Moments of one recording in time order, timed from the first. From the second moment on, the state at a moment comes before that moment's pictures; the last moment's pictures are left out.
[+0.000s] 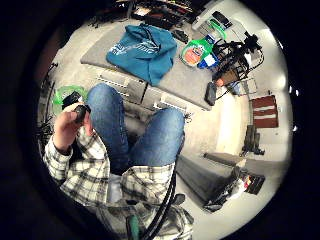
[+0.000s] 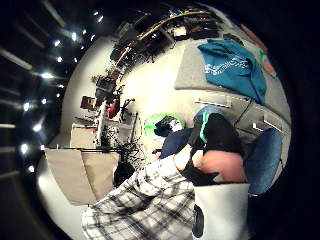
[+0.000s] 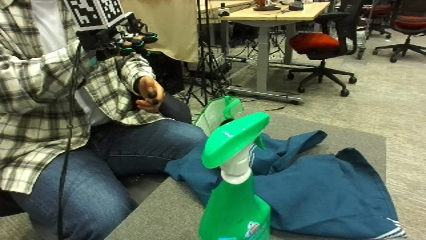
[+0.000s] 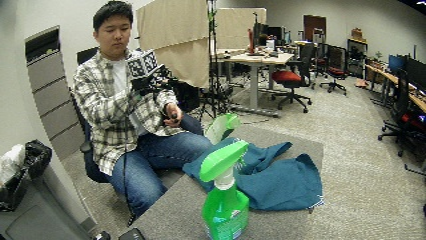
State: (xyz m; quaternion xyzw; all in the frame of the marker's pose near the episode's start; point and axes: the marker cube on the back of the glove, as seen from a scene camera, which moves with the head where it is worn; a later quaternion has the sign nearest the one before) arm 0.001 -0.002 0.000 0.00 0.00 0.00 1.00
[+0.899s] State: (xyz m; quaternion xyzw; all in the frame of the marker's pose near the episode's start) arm 0.036 -0.023 0.001 0.01 -0.02 0.04 1.00
